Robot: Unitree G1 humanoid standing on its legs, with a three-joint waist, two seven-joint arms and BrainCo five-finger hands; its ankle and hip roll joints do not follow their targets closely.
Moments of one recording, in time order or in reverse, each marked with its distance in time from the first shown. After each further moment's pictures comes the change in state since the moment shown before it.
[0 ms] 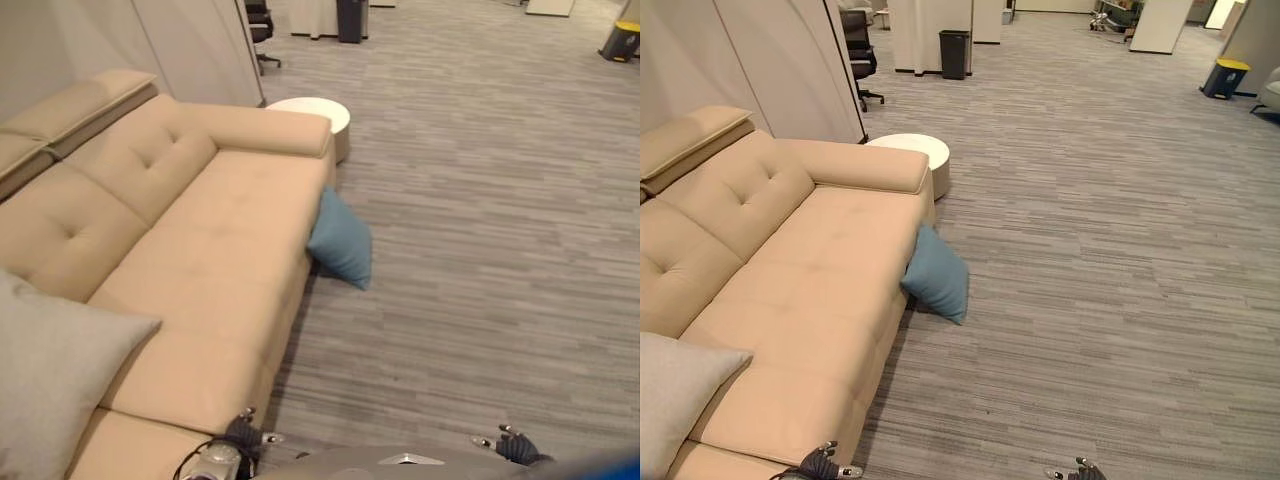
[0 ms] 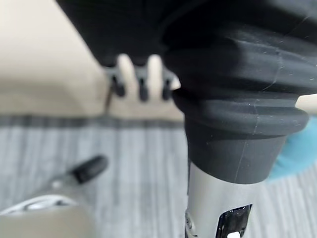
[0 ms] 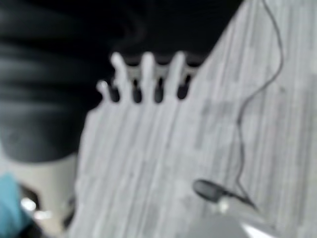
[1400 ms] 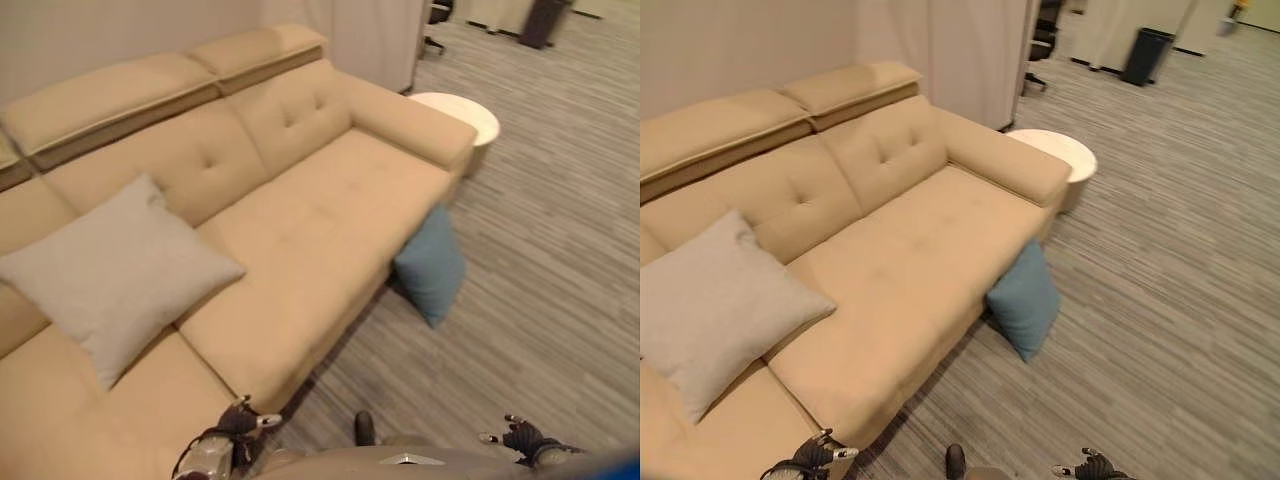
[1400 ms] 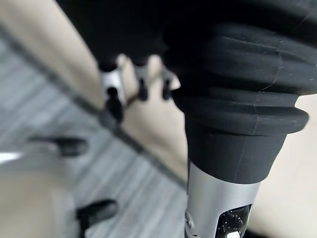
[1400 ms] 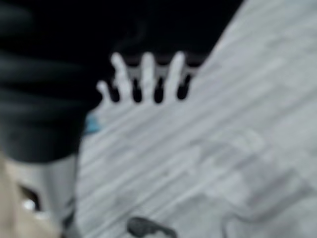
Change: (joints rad) left arm -0.012 0.011 0.100 -0.060 -0.086 0.005 -0.050; right arm -0.003 -0.026 -0.044 -0.032 -0.167 0.085 0.028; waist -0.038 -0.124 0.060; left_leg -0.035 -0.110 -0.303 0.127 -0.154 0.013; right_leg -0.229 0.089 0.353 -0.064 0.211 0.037
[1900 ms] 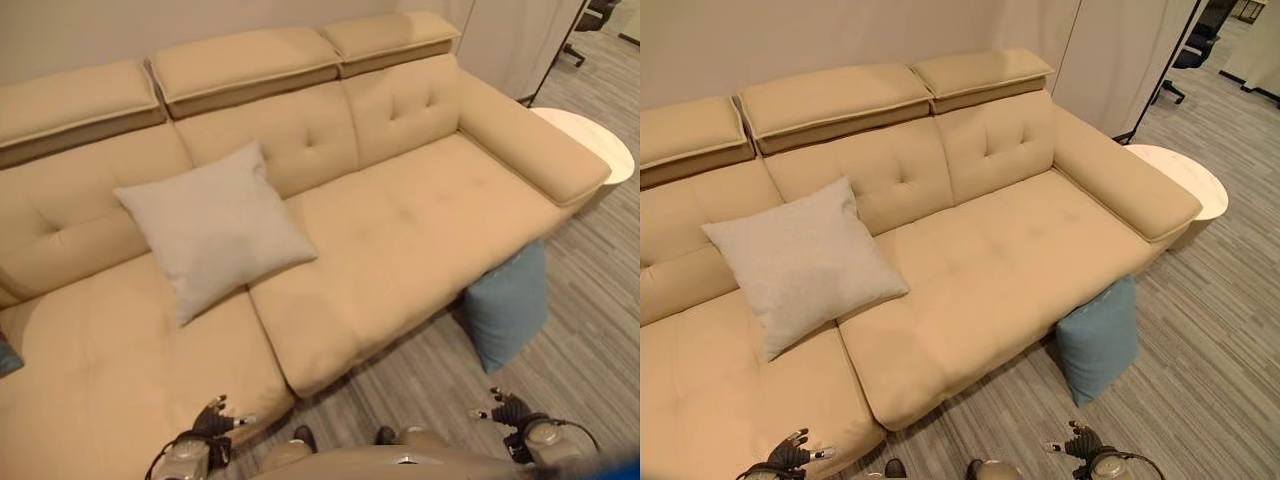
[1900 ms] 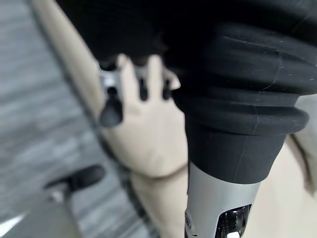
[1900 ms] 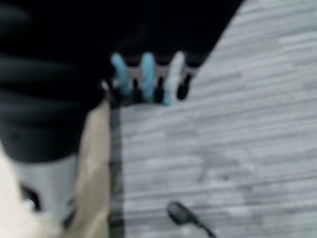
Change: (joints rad) left arm 0.102 0.056 0.066 -0.026 0.004 -0.007 -0.017; right arm -0.074 -0.035 0.074 -0.067 -0.061 -0.011 0.021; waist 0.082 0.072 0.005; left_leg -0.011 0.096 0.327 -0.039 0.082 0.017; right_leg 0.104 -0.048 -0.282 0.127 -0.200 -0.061
